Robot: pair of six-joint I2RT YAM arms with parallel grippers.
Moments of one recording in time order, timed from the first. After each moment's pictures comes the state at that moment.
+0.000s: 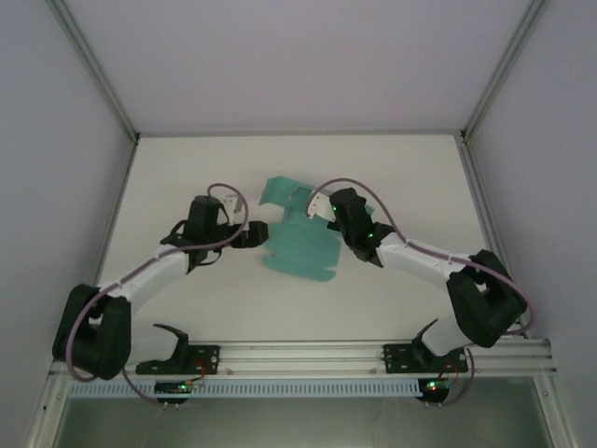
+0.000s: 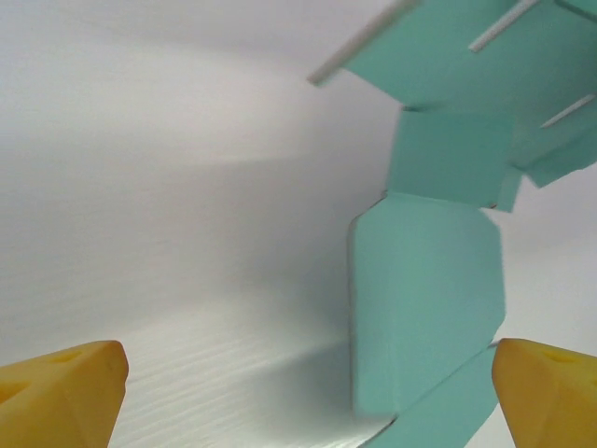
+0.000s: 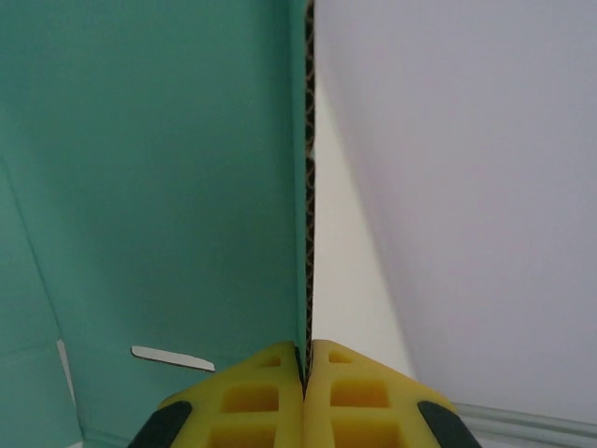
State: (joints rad) left arm -0.35 1.24 0.67 -0.14 0.32 -0.41; right arm 0.69 1.50 0.84 0.19 0.54 -0.95
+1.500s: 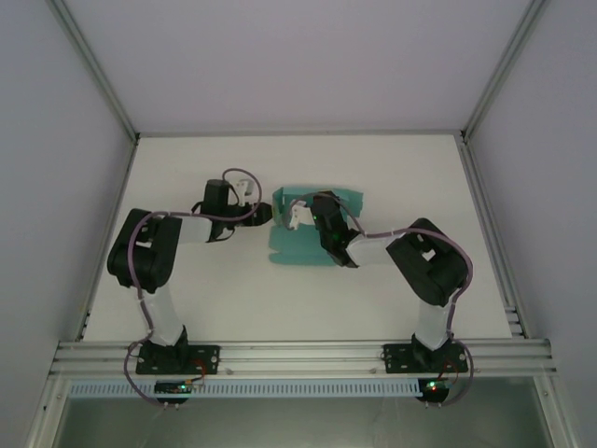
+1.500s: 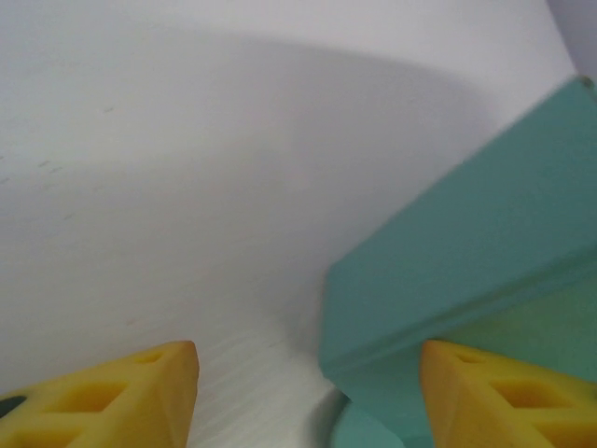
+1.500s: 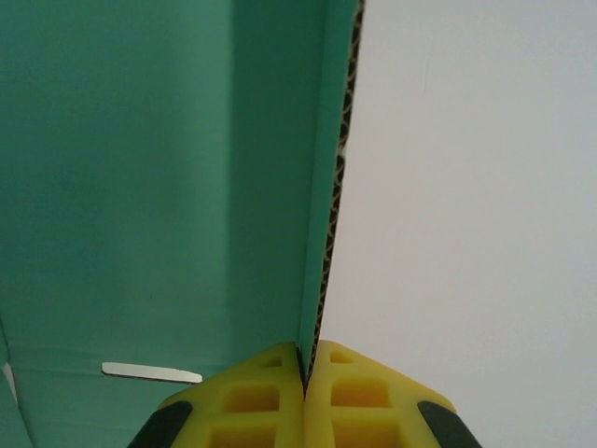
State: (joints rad) left arm -0.30 1.85 0.86 0.34 0.55 -0.39; right arm 0.73 1.84 0.87 0.63 0.65 -1.38
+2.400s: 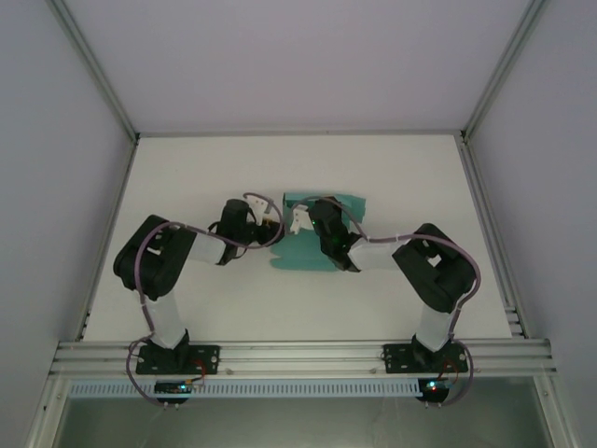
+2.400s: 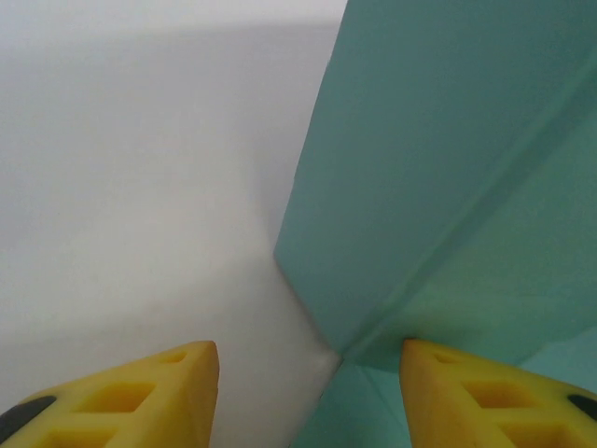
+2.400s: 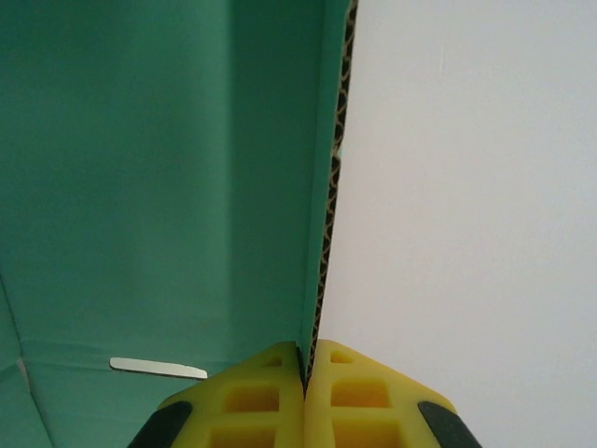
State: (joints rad) left arm -0.47 1.81 0.68 0.55 0.32 -0.24; right arm 0.77 1.78 0.83 0.54 0.69 -1.31
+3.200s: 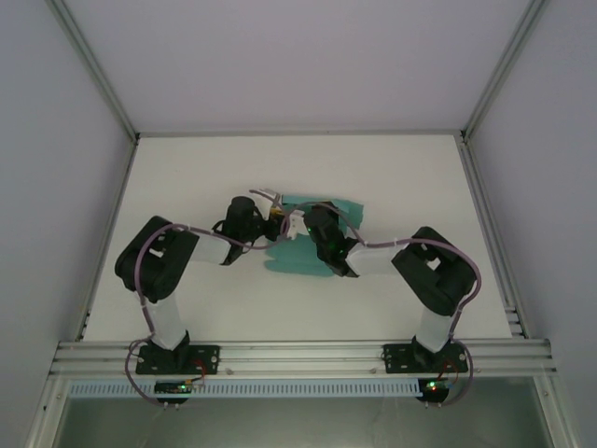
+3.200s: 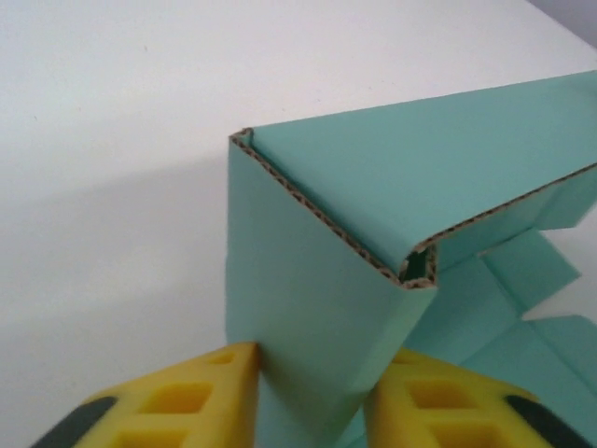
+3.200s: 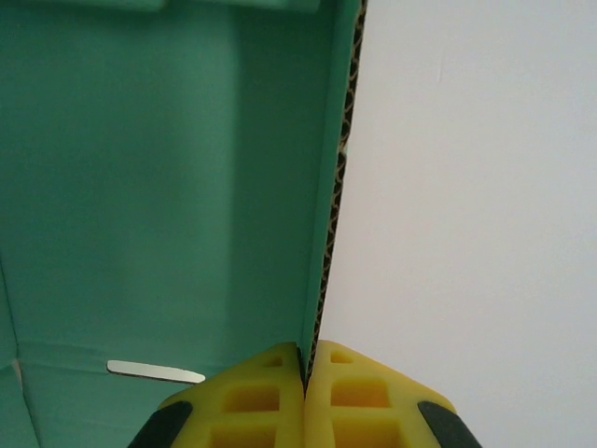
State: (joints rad) left arm -0.52 1.82 0.73 0.66 0.24 -0.21; right arm 0.82 1.77 0.81 0.52 0.74 -1.28
